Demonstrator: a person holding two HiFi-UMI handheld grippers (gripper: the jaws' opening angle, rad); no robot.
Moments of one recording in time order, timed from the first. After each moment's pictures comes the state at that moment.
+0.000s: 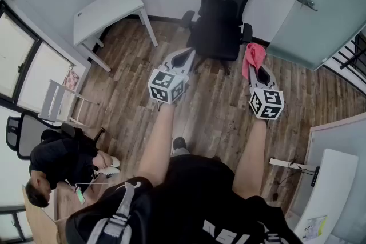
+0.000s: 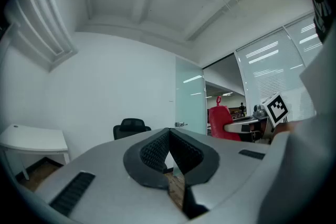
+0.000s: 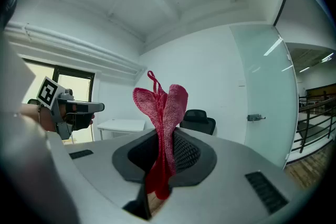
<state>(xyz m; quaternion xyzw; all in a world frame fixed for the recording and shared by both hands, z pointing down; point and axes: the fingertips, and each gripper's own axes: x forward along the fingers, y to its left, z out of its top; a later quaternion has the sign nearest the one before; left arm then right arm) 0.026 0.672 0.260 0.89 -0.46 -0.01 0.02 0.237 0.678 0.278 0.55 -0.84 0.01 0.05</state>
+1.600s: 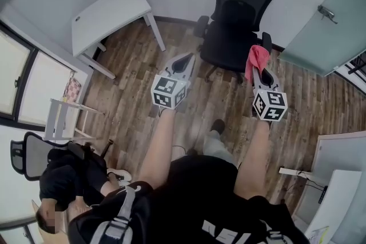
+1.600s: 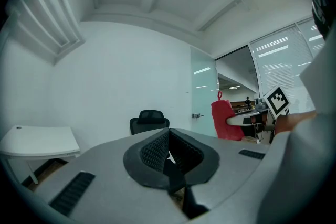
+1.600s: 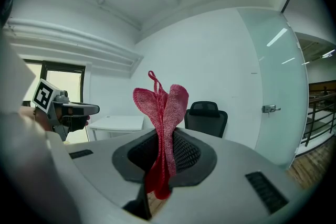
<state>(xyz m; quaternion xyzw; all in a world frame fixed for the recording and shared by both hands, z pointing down) -0.121 0.504 0.312 0.87 -0.48 0.03 0.04 0.103 0.503 0.320 0.55 -0.83 0.05 0.07</state>
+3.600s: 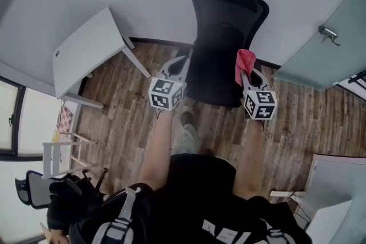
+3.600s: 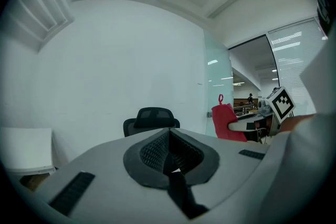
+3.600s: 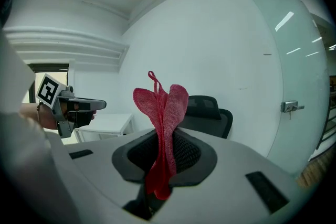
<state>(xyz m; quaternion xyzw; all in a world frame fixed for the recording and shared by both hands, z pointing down) -0.024 0.170 0.329 0.87 -0.49 0.05 0.07 0.183 0.181 0.353 0.53 -0.84 0.08 0.09</state>
